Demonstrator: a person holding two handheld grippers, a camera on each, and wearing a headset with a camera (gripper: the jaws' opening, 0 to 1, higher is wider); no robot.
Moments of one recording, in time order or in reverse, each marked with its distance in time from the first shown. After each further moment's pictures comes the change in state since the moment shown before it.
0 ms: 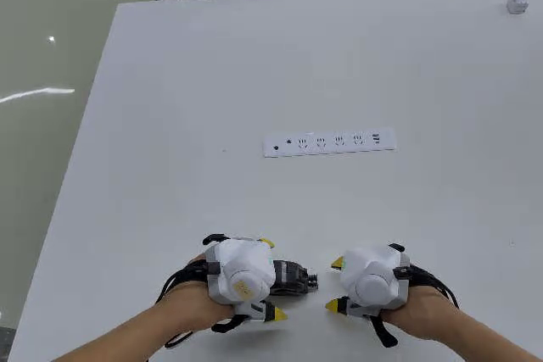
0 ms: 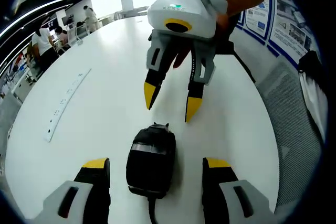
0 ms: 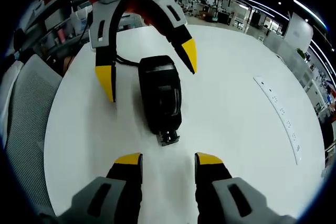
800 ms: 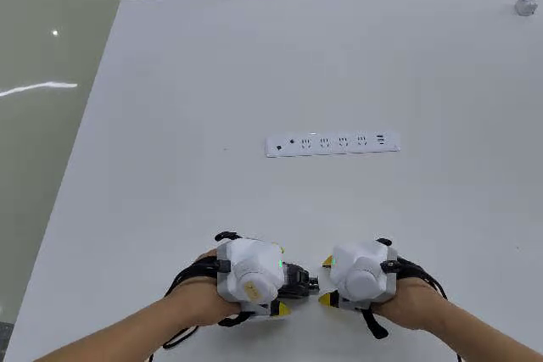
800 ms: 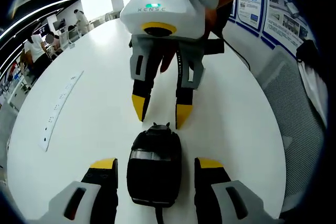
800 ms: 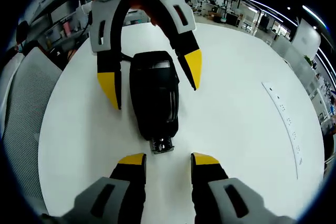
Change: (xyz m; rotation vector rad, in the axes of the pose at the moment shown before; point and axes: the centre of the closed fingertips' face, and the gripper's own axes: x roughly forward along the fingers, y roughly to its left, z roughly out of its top) left arm 0.016 0.002 -0.003 0.083 0.019 -0.027; right arm 0.019 -0.005 0.004 -0.069 0.015 0.042
